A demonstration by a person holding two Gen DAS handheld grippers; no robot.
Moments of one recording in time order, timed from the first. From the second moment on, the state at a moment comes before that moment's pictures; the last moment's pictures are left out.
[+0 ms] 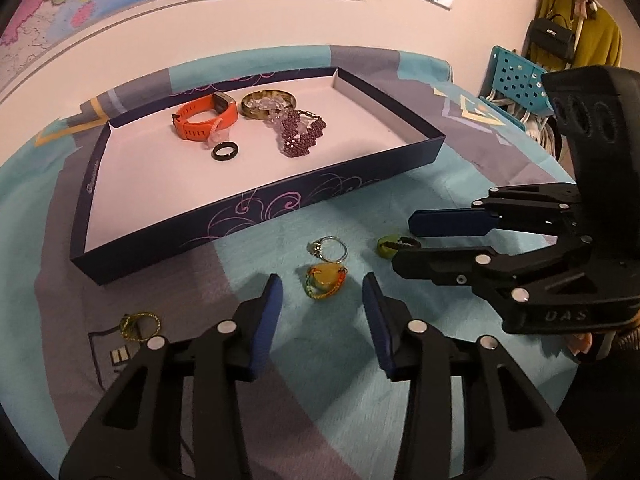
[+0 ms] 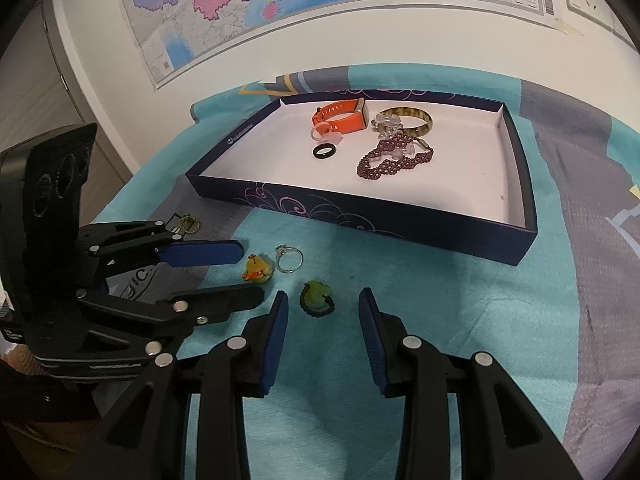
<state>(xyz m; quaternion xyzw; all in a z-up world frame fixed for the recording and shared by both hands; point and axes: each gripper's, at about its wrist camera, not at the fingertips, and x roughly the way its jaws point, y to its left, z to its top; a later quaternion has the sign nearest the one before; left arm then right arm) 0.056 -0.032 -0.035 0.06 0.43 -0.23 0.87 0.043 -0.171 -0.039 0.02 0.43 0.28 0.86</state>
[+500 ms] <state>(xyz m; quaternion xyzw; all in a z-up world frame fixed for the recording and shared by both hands) 0.057 -0.032 -0.035 0.06 0.43 -0.23 0.87 0.044 -0.171 -0.039 0.02 0.43 0.28 0.85</state>
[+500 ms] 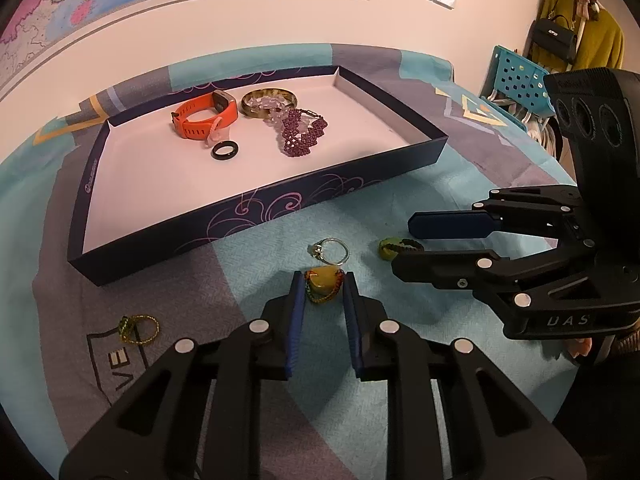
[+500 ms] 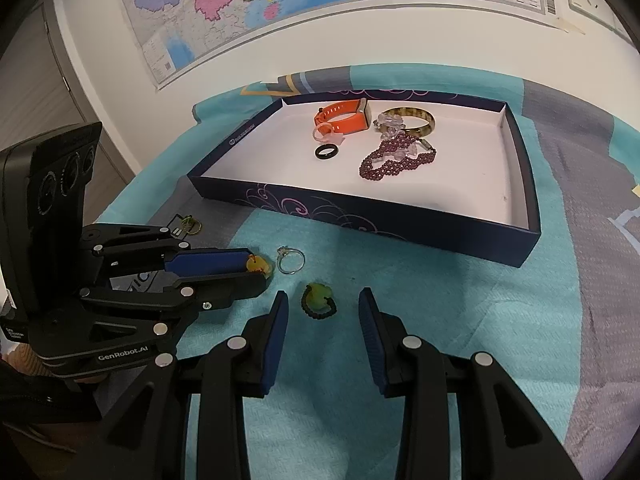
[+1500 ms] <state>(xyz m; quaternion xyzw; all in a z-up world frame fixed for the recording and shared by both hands) 0.050 -0.021 -0.027 0.03 0.42 -0.23 0.88 0.042 -0.173 -0.033 0.02 0.43 0.29 0.86</state>
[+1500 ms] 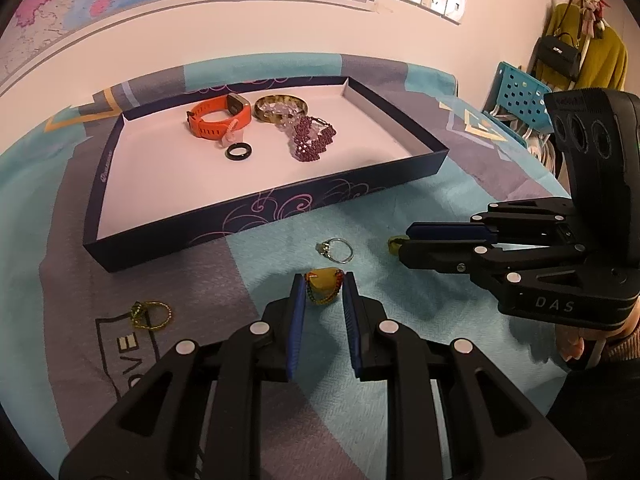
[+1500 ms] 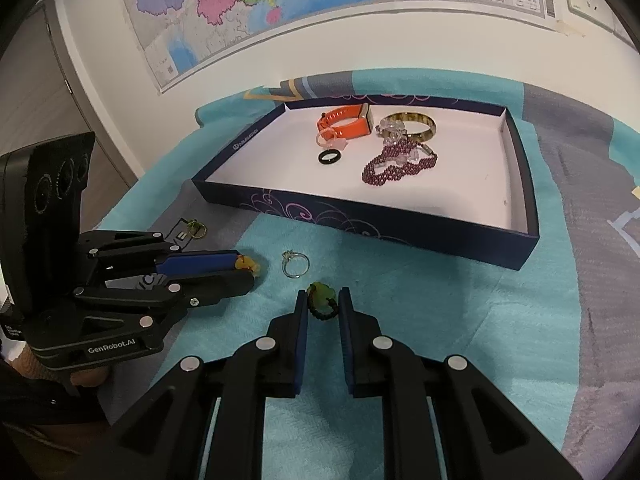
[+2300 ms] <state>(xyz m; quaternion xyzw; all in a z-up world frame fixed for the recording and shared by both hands) 0.047 -0.016 -0.008 0.02 0.40 -0.23 0.89 0.045 -0.176 -0.017 0.03 0.40 0.29 0.87</state>
